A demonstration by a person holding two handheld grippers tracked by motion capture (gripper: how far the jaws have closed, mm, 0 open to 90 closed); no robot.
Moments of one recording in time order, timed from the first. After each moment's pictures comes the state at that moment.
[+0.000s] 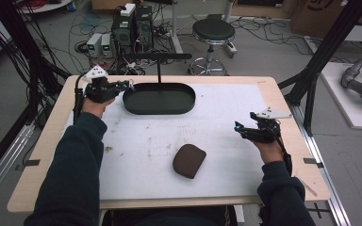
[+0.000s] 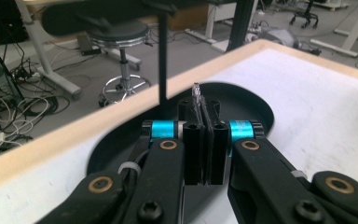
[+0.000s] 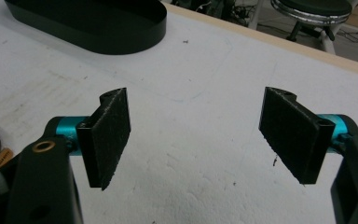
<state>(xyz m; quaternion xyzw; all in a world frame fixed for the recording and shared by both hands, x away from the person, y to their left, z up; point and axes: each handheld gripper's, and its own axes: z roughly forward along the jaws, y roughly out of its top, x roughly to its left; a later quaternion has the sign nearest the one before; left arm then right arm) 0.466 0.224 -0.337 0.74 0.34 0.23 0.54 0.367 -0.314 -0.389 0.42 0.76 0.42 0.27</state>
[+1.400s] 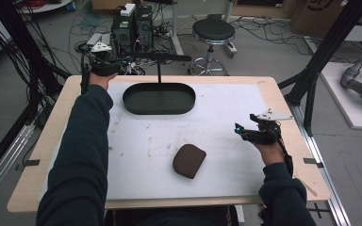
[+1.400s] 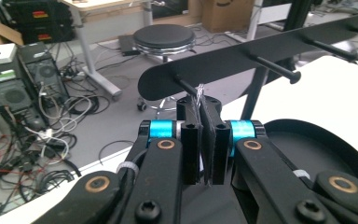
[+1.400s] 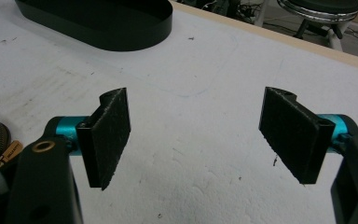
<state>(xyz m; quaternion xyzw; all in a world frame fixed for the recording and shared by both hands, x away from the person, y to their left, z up) 0.546 0.227 -0.320 0.72 0.39 0.27 0.51 0.364 -0.316 -0.392 0.41 0.76 0.42 0.26</state>
